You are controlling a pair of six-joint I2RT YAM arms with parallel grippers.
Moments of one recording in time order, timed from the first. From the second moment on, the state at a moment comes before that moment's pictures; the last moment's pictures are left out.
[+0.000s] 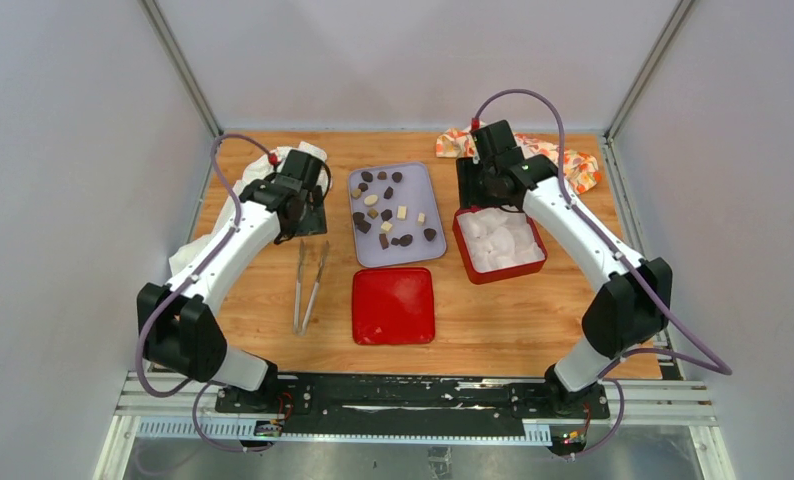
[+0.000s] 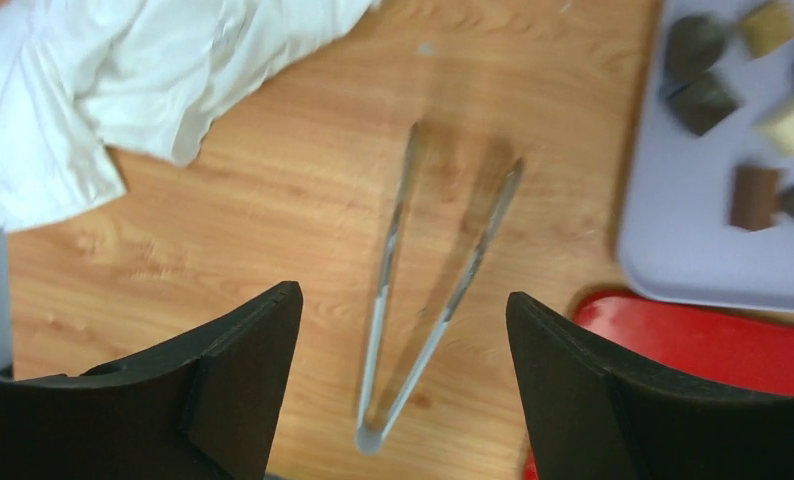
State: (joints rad) left arm -0.34 1.43 1.29 -0.88 -0.39 -0.42; right arm 0.46 1.62 1.54 -0.80 0.11 0.24
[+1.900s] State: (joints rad) left arm -0.29 1.34 0.91 -0.79 -0.16 -0.74; right arm 0.46 1.42 1.36 -0.86 0.24 0.30
